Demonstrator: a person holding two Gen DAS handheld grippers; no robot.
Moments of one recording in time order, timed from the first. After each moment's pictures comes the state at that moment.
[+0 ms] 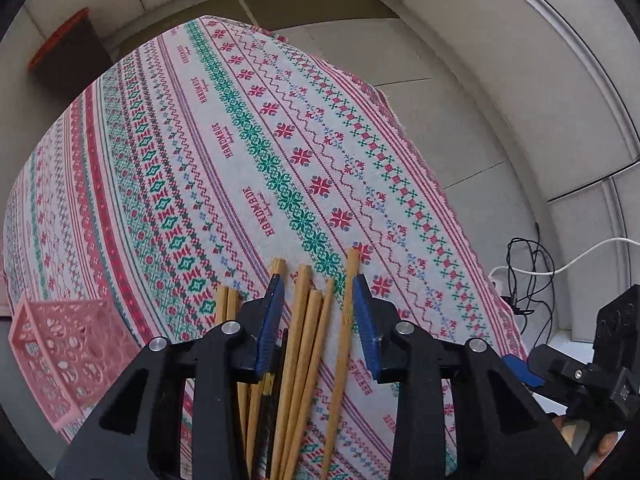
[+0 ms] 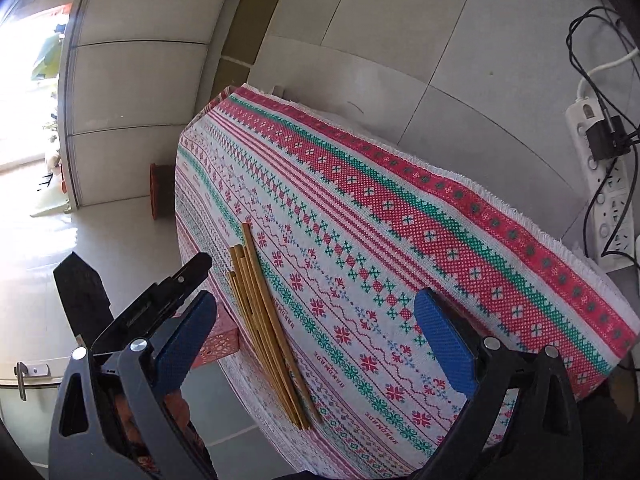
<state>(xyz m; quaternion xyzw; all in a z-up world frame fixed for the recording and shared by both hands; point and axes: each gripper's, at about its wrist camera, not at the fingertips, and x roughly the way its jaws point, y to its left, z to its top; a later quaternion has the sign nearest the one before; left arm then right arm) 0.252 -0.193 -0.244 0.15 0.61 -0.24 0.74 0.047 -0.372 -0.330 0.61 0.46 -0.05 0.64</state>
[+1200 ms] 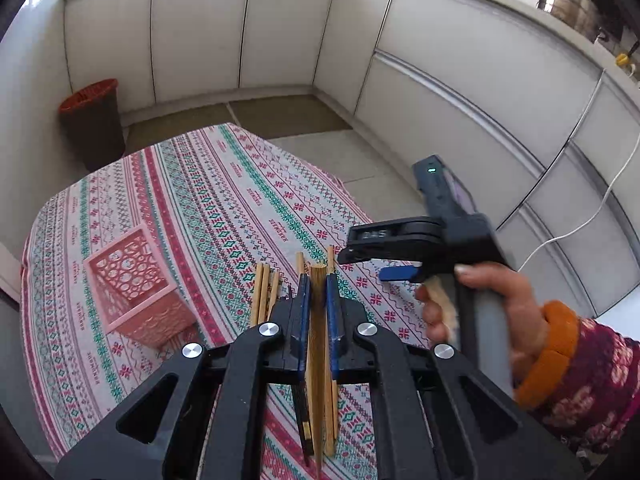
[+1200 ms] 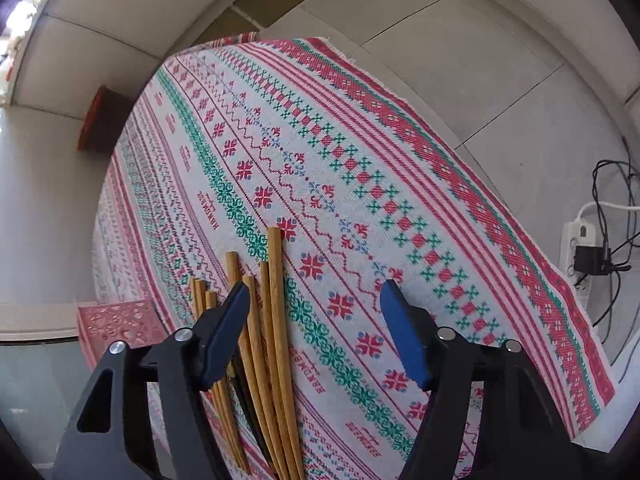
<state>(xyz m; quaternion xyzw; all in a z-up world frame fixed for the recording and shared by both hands) 0.105 -0.044 -0.127 0.05 0.42 -0.34 0.84 0.185 -0.289 -0.303 0.38 0.58 -0.11 0.71</state>
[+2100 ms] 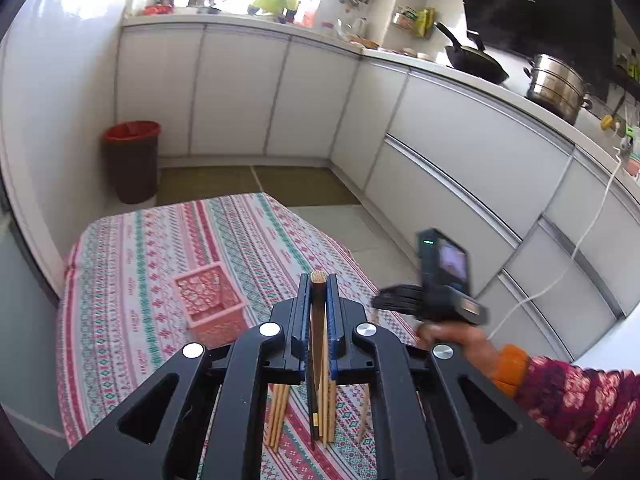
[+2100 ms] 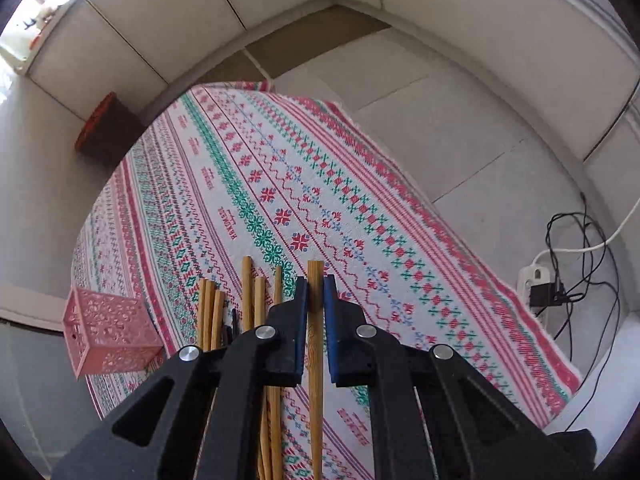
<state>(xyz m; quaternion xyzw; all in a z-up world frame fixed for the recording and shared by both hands) 0.069 0.034 -0.057 -0.03 0.32 -0.30 0.90 0.140 -0.255 -0.242 0.29 0.50 -0.16 0.80</state>
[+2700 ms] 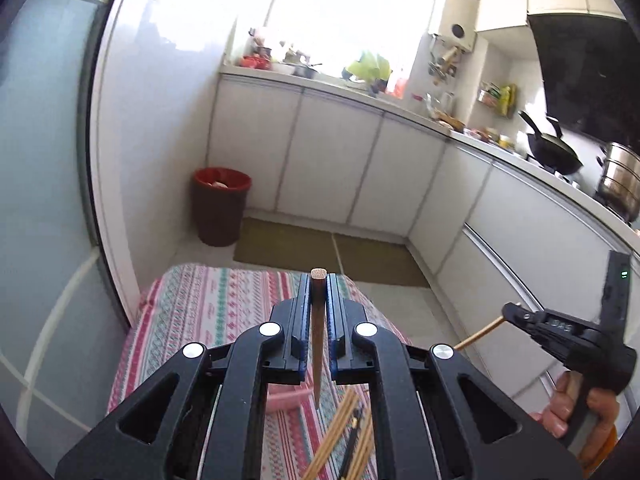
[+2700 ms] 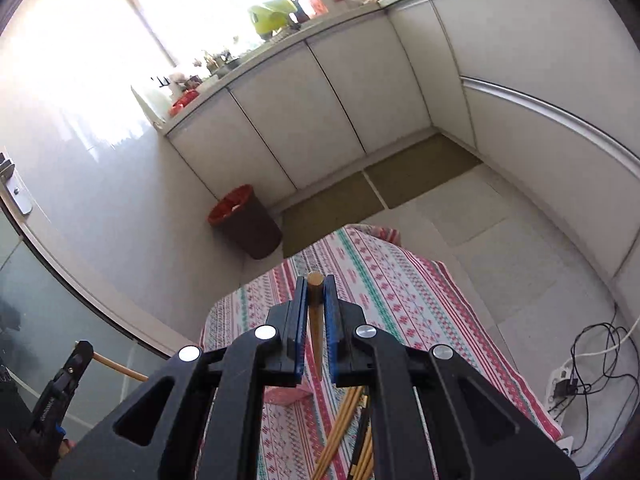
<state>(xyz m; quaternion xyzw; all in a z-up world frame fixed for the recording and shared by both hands) 0.100 0.076 0.017 -0.09 0.25 -0.14 0.95 0.104 -0.228 -0.024 0.28 0.30 -0.03 0.91</state>
